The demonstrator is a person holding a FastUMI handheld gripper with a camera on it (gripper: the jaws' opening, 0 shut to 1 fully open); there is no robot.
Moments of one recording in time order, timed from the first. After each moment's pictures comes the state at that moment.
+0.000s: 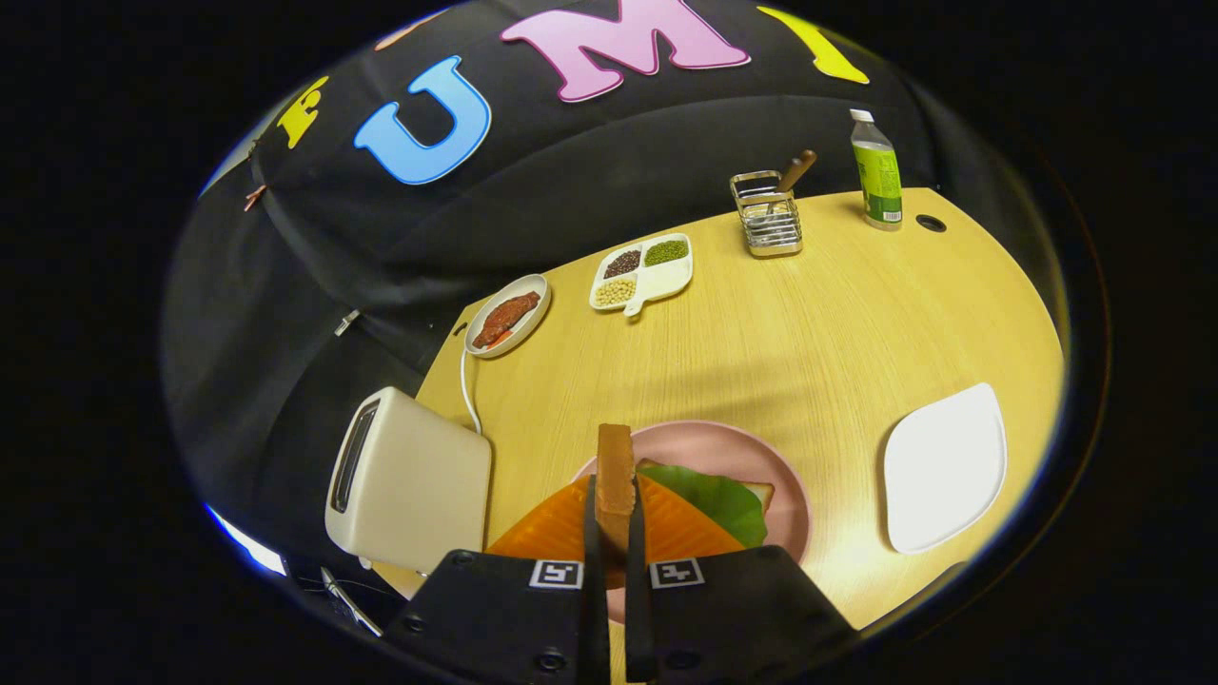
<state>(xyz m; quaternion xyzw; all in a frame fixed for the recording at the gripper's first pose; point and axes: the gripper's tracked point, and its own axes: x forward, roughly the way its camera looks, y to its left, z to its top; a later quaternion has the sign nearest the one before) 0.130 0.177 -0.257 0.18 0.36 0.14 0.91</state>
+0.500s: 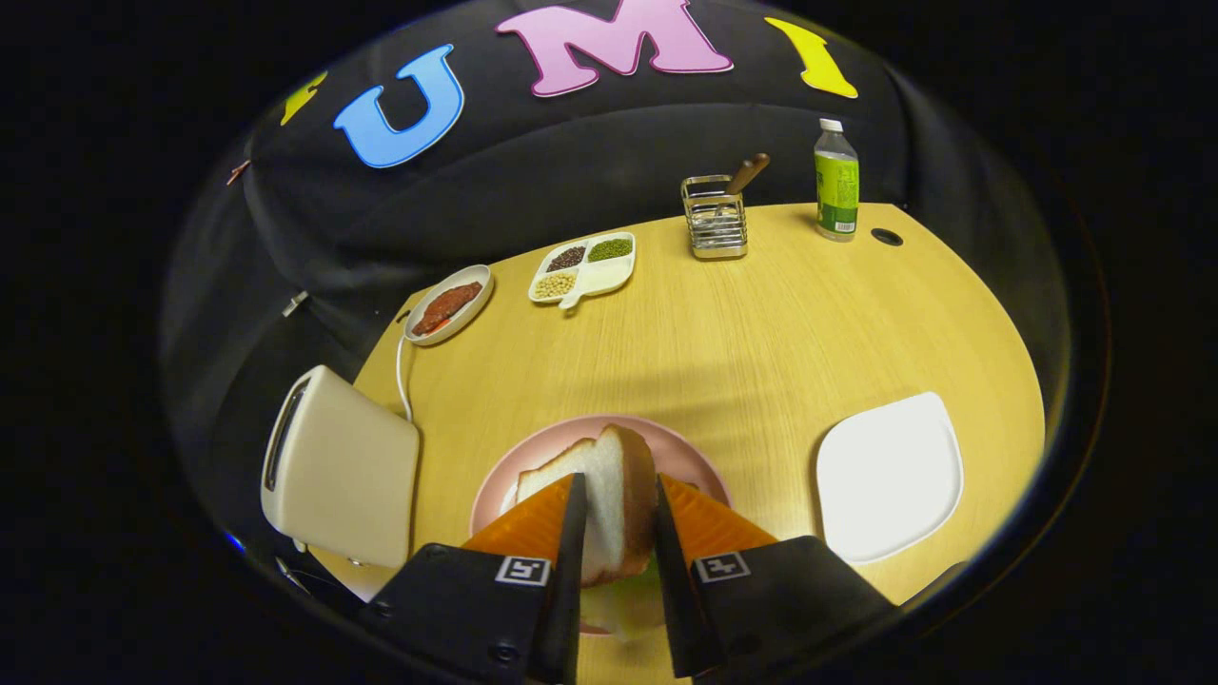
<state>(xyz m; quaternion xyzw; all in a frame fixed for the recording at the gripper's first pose) 0.127 0.133 -0.285 0.10 0.36 0.07 0.92</state>
